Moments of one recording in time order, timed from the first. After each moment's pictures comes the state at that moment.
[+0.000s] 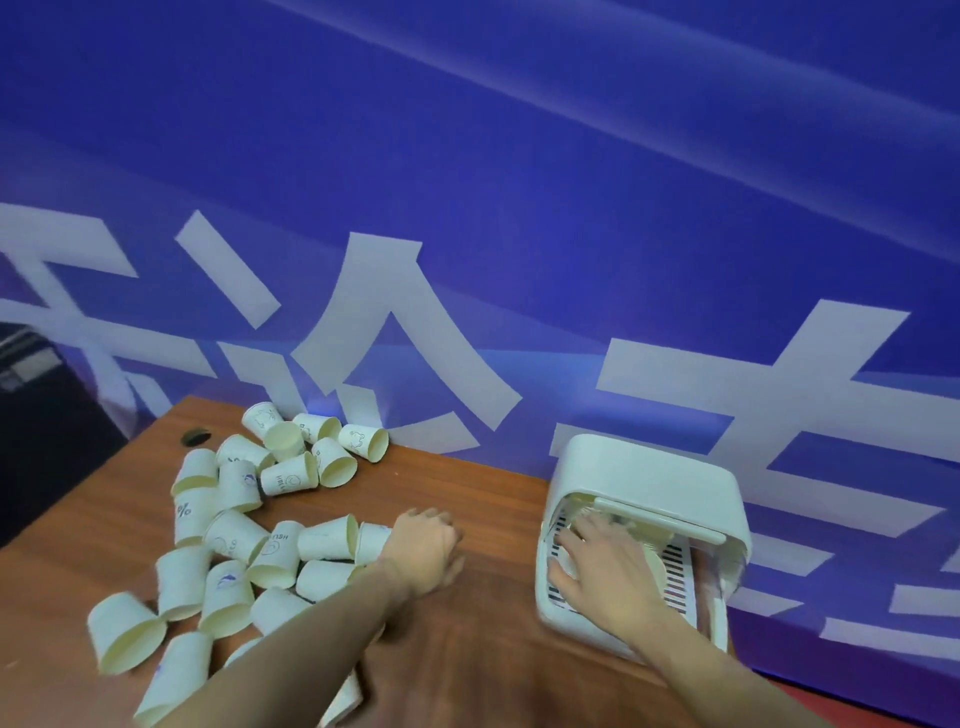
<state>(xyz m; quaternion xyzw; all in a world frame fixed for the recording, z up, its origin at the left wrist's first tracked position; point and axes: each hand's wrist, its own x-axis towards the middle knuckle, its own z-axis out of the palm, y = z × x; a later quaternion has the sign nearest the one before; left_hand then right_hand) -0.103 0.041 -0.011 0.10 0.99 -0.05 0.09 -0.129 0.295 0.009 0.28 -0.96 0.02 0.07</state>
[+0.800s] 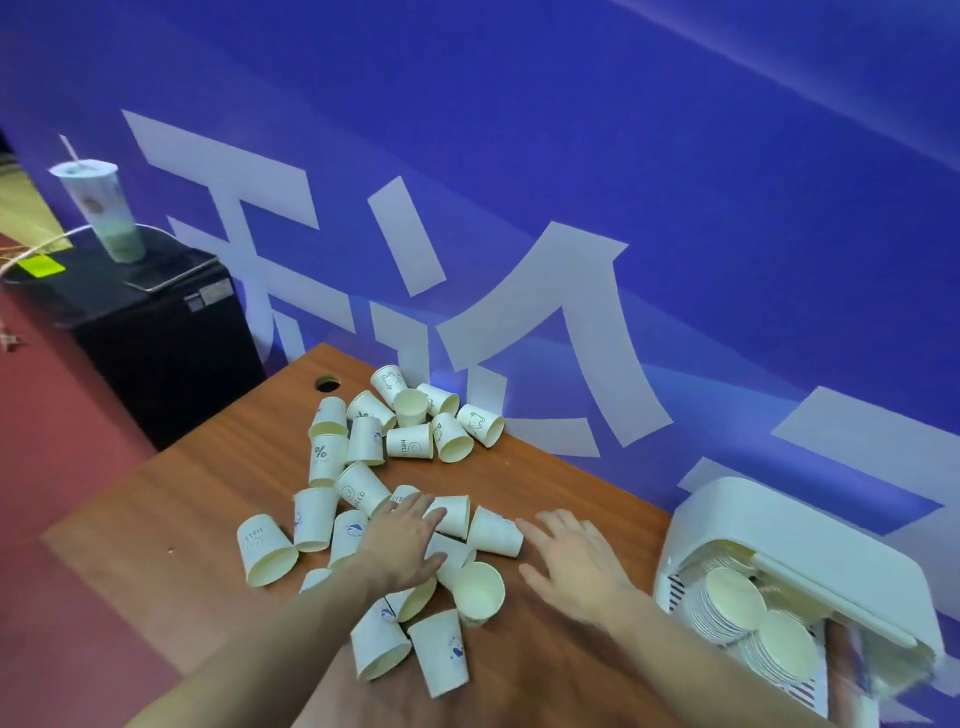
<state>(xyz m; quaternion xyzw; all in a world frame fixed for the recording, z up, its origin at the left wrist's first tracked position) -0.023 -0.134 -0.049 -0.06 0.99 0.01 0.10 -0.111 0.103 0.008 0.42 -0.90 -0.04 -0.11</state>
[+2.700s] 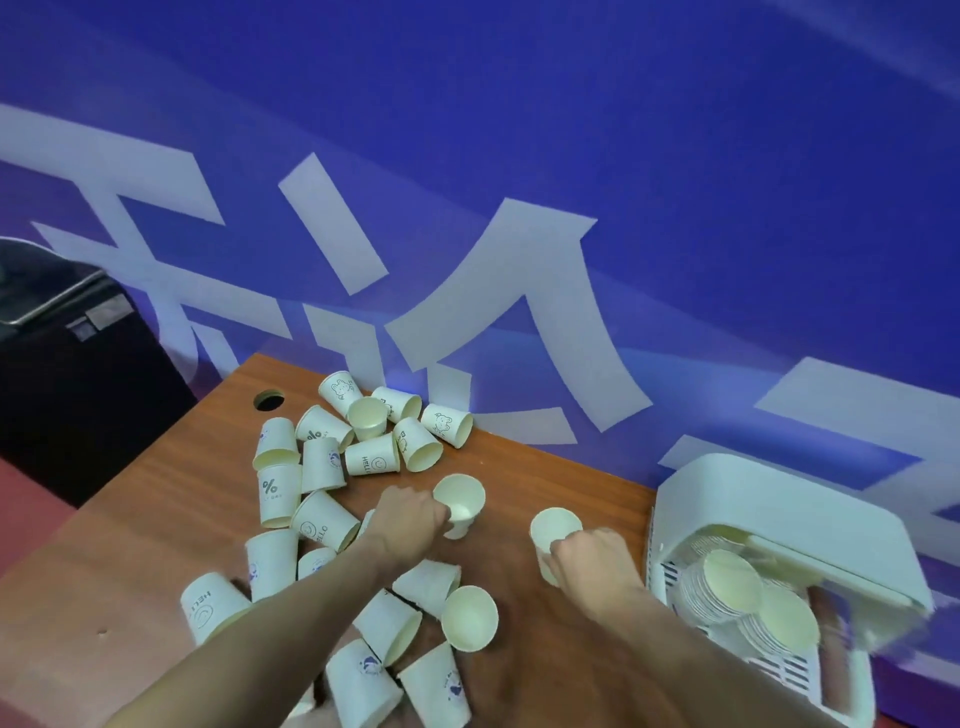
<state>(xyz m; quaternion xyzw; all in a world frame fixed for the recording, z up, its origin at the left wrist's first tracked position) -0.106 -0.141 -0.037 0.07 0.99 -0.08 0.08 -0.146 0.107 -0.016 0.33 -0.93 -0.15 -0.09</state>
